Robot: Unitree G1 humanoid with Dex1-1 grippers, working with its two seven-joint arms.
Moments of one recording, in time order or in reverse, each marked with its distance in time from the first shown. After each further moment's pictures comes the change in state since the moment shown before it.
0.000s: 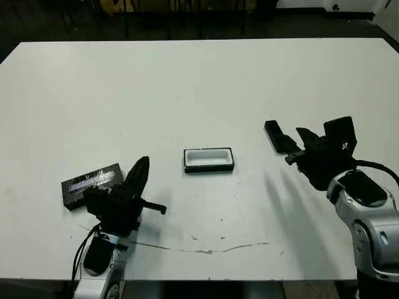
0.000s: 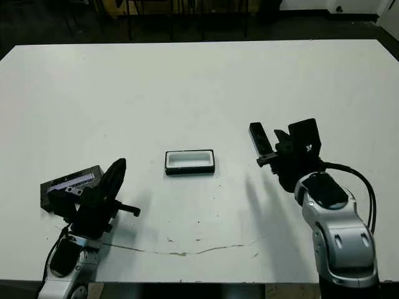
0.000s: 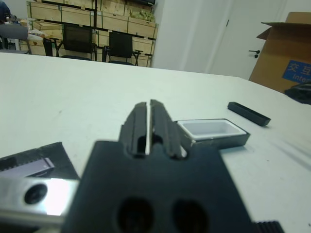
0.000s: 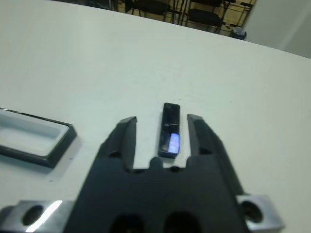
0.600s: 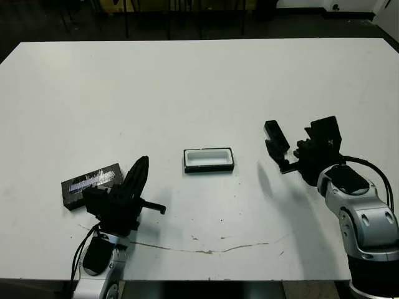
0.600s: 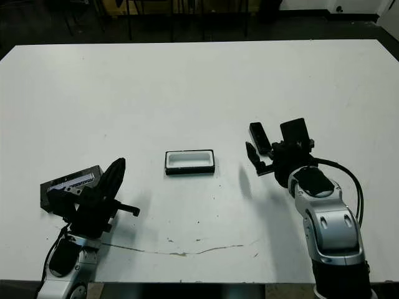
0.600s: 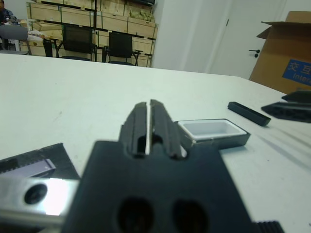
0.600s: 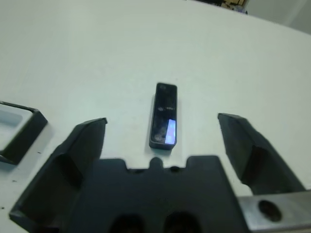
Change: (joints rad) left arm 0.002 0.001 0.004 -0.005 0.003 0.001 -0.004; right arm -0.052 -0.003 0.044 0.218 -0.029 -0.069 -0.008
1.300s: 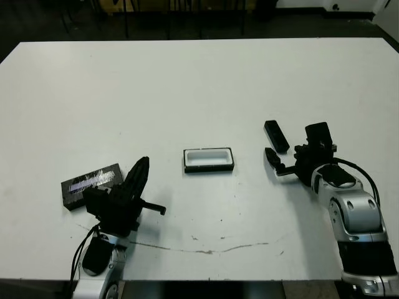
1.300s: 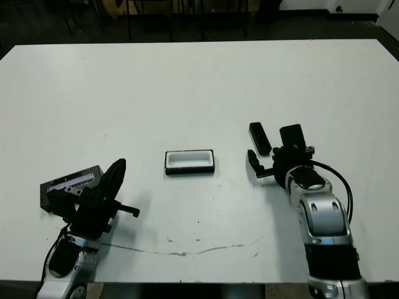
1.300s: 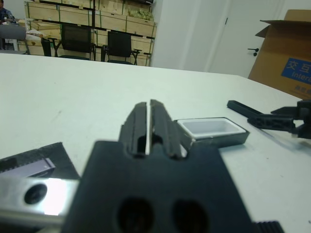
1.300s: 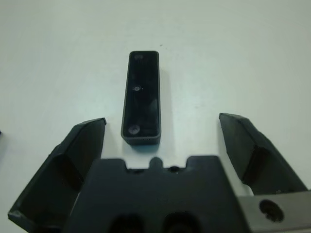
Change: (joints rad) left arm 0.005 0.001 0.006 0.003 0.000 -0.001 -0.011; right arm -0.117 0.067 -0.109 0.302 0.106 -0.022 -0.007
